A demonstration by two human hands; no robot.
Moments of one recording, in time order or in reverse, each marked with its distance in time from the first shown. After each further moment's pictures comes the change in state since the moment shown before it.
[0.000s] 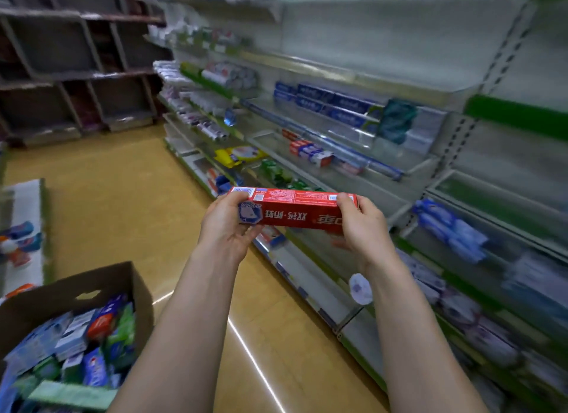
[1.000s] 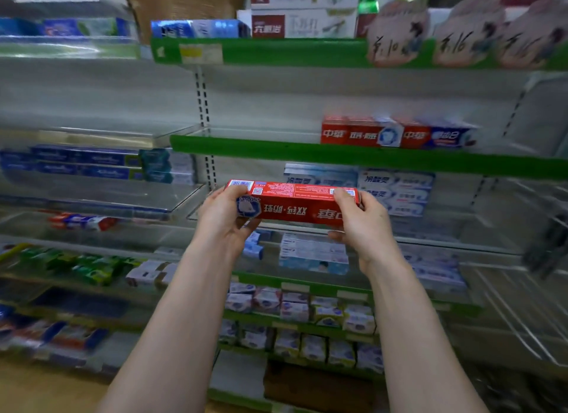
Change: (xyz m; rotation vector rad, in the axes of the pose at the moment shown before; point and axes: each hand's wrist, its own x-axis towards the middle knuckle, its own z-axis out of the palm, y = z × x) left_hand -0.196 -0.175 0.287 0.222 -0.676 -0.208; right_hand -0.106 0.002 -0.363 0.122 0.712 -0.128
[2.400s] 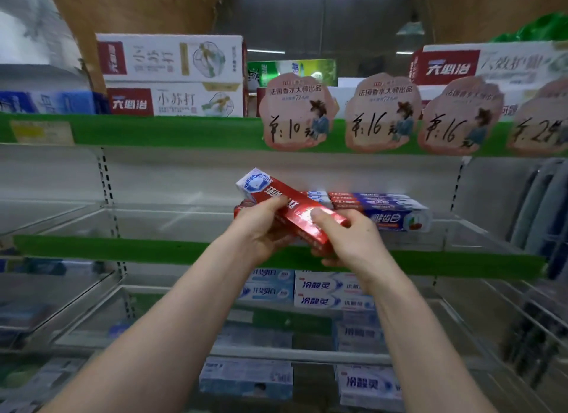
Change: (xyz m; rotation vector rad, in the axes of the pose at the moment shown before) left_hand 0.113 -0.030 0.270 0.253 -0.375 -0.092; right_hand 0.214 -0.046 -0.116 -0.155 -0.051 -0.070
